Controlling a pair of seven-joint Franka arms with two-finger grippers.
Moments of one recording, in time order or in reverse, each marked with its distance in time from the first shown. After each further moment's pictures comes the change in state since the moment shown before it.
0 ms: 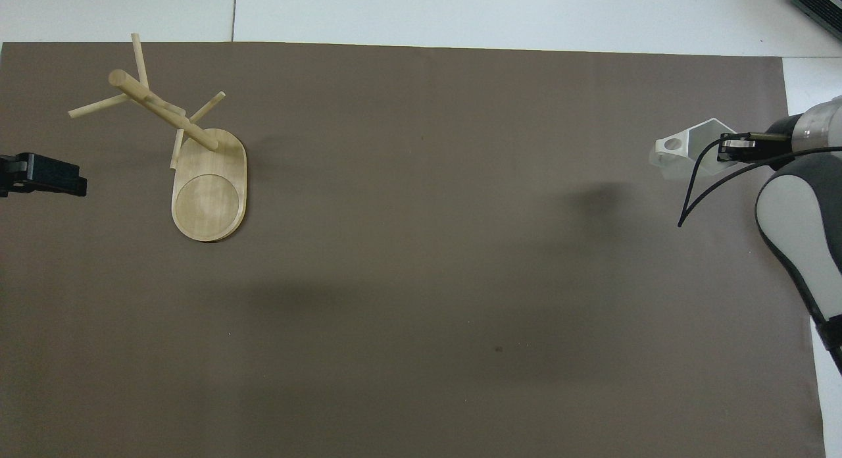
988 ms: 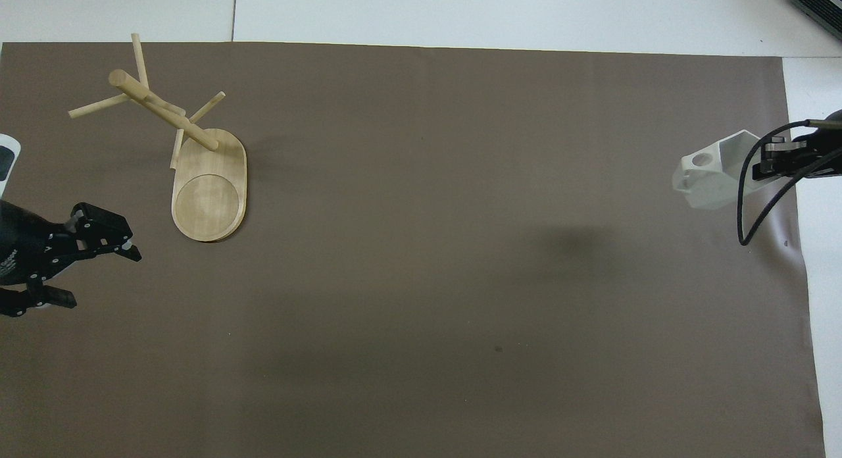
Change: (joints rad) left arm -0.011 -0.119 -0.016 -0.203 -0.162 -0.161 -0.688; right arm 0.001 -0.001 0.007 0.256 0.000 -0.445 0.000
